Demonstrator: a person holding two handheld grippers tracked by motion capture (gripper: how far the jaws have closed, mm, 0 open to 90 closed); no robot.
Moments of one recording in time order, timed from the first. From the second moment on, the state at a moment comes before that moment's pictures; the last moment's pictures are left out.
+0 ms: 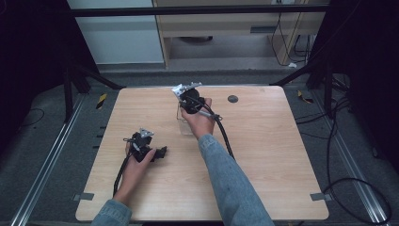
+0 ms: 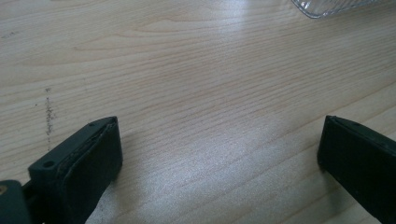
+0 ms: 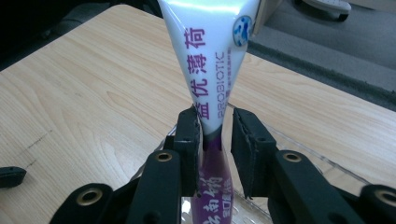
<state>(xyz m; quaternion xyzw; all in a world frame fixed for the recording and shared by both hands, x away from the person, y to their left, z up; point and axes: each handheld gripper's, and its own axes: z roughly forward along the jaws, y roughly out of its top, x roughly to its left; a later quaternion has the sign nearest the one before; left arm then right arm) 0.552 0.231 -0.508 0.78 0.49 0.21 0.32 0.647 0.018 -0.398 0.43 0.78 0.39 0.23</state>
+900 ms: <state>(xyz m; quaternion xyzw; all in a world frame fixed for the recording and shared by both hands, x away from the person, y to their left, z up) 0.552 0.231 -0.508 0.78 0.49 0.21 0.32 0.625 -0.032 -0.371 0.44 0.76 0.41 0.23</state>
